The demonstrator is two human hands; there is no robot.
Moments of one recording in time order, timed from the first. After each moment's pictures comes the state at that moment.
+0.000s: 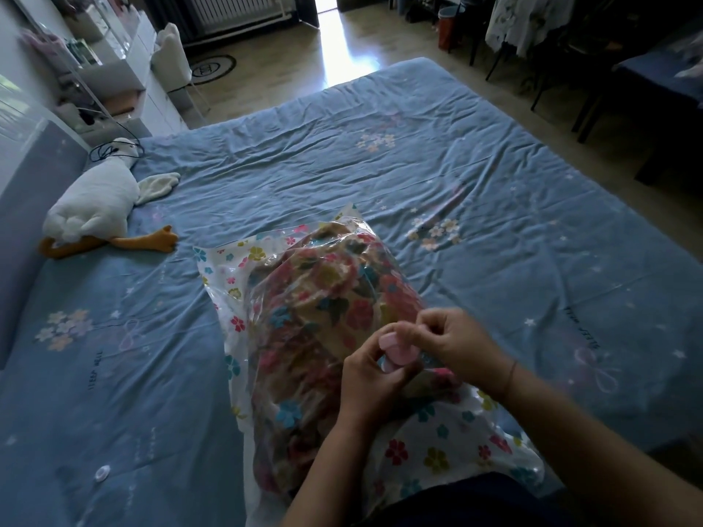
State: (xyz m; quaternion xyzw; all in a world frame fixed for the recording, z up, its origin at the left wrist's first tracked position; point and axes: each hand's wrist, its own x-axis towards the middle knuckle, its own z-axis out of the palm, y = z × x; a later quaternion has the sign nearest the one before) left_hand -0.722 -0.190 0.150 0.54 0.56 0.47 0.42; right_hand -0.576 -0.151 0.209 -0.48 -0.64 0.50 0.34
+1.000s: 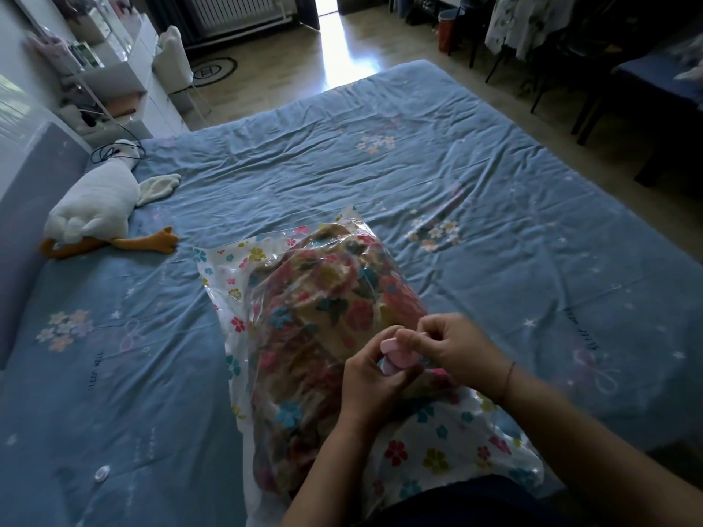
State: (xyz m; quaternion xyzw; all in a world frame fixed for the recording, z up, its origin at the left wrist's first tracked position) left_hand -0.721 -0.192 0.150 0.54 0.56 0.47 0.42; right_hand -0.574 -0.152 0.202 -0.50 -0.66 0.48 0.29
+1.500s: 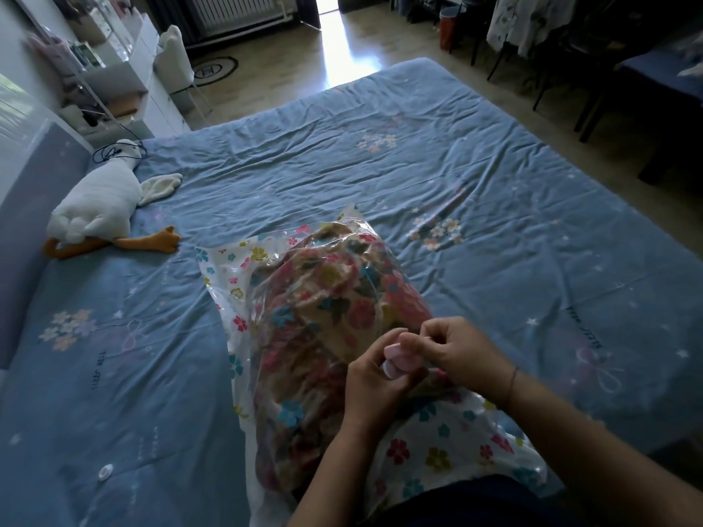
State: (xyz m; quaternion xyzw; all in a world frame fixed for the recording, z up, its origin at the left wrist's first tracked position) left_hand -0.720 -0.198 0.149 0.53 0.57 0.46 0.42; right_hand -0.574 -0.154 0.192 -0.51 -0.64 0.50 0.29
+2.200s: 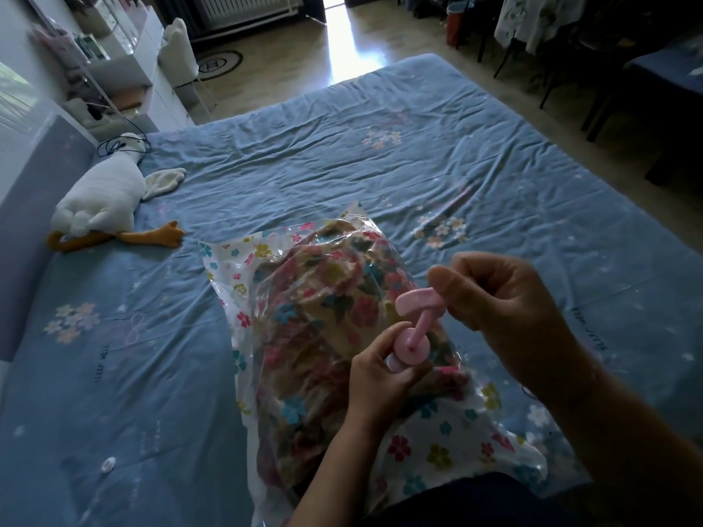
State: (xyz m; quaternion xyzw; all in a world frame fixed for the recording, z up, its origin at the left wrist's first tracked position) left_hand -0.720 -0.192 0.148 0.52 0.58 0.45 0.43; right_hand -0.573 -0.156 0.274 -0.34 -0.59 0.52 0.51
